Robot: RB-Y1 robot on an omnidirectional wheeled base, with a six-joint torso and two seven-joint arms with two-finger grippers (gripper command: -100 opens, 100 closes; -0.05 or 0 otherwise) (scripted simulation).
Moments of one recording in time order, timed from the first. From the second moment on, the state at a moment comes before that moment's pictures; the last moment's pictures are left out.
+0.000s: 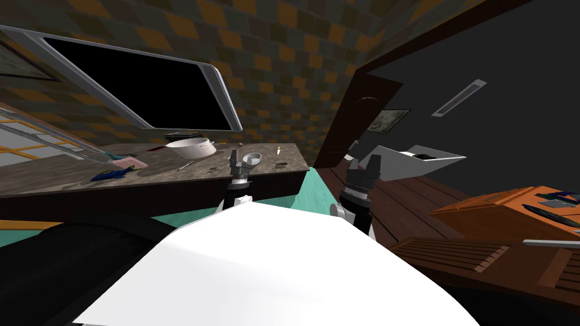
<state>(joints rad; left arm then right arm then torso) 0.54 -0.01 0.07 -2.21 0.00 -0.54 0.09 0.46 0.01 -0.05 -2.35 -0.01 -0.52 0.14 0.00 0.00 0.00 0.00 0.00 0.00</state>
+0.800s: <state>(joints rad) 0.53 0.15 0.10 -2.20 0.04 -0.38 0.11 0.46 0.01 -0.05 -2.35 -0.01 -0.52 0.14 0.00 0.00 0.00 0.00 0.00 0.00</state>
